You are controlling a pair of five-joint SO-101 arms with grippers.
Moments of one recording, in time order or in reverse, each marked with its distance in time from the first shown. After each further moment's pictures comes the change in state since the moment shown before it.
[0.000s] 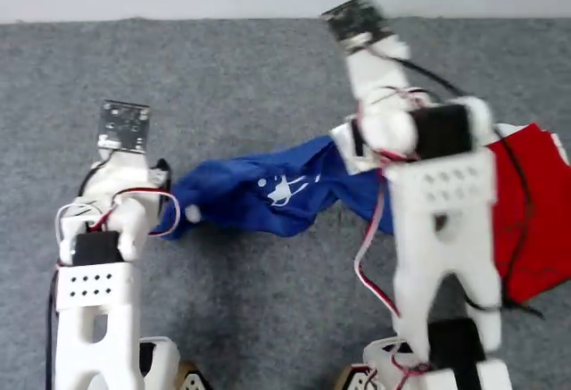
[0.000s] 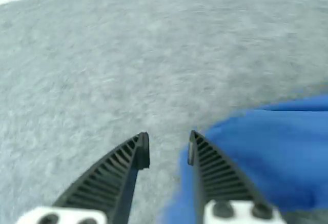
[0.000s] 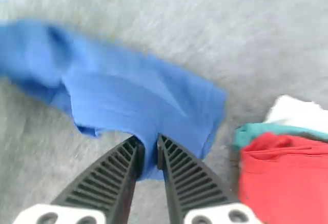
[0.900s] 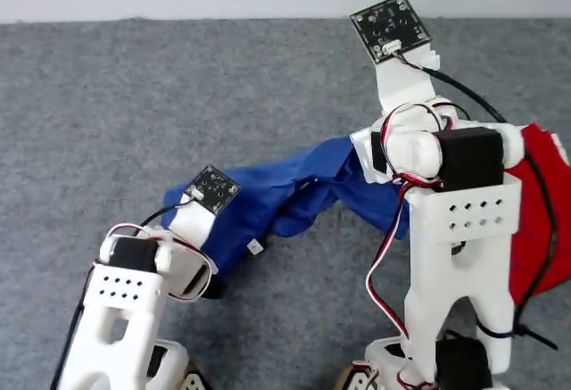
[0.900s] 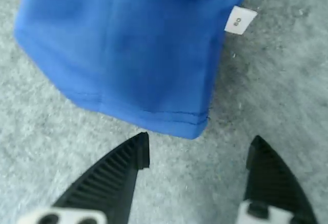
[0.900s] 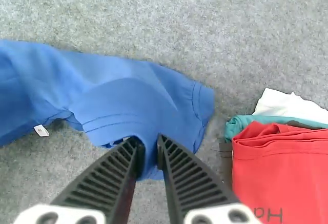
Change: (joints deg) left arm 15.6 -0.1 6.5 30.5 -13.4; right arm 1.8 -4.0 4.7 0.1 0.0
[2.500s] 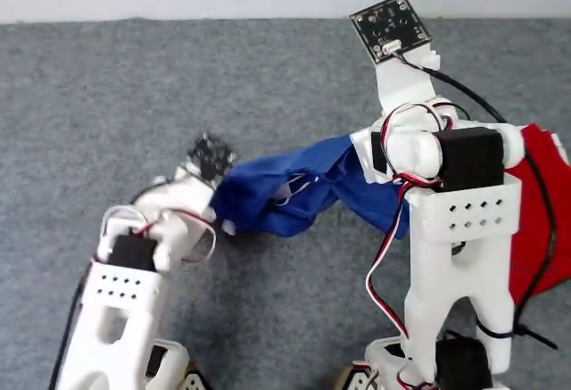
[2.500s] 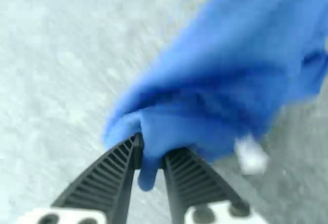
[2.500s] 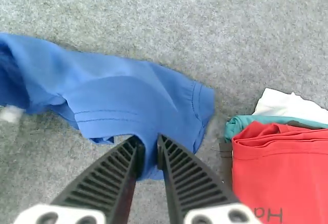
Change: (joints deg) left arm 0.4 -0.1 -5.5 -21.5 -1.0; right arm 0.0 0.0 0.0 0.0 0.0
